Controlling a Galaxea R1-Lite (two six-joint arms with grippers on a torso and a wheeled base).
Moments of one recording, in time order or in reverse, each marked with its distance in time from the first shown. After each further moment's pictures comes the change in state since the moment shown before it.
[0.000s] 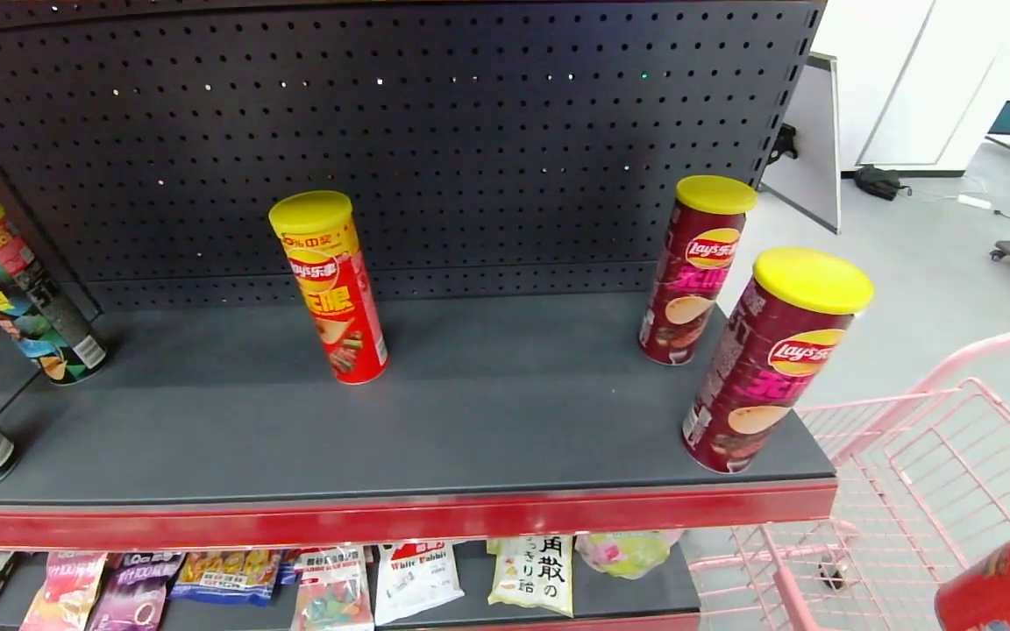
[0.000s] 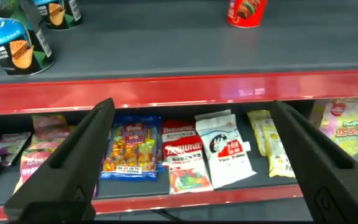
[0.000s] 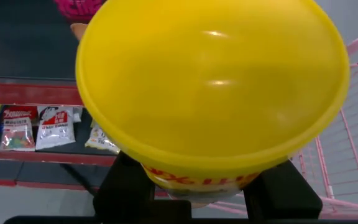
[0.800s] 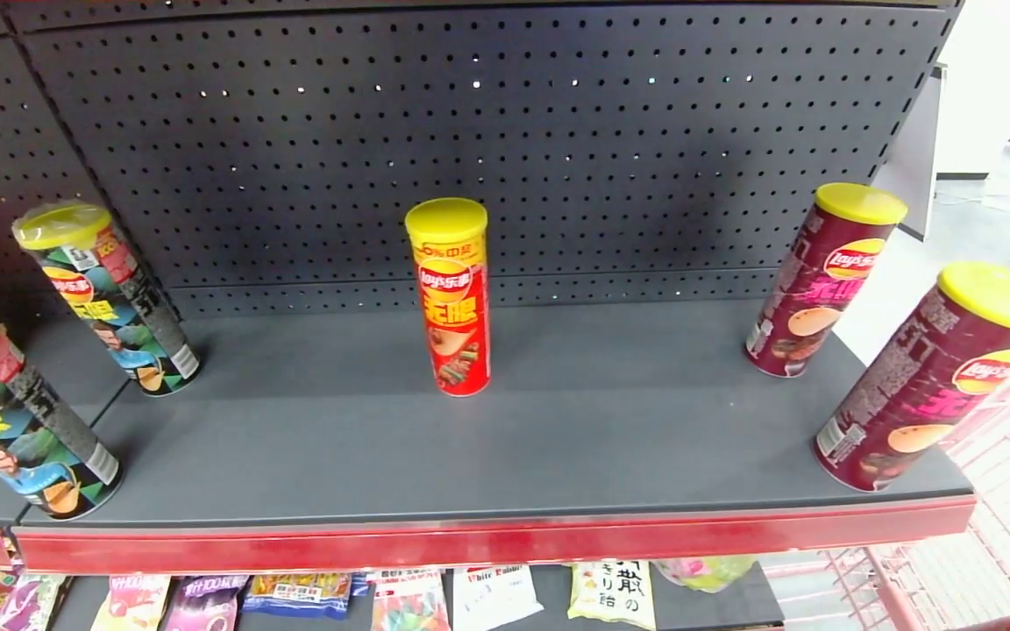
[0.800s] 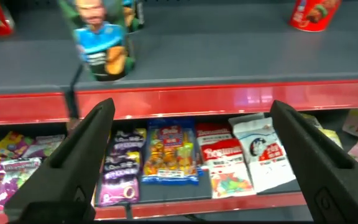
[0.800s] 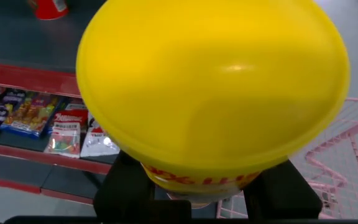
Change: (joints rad) left arm 0.001 0.000 0.000 0.000 0.000 0.000; right arm 0.091 -0.319 0.168 0.005 0.014 -0.004
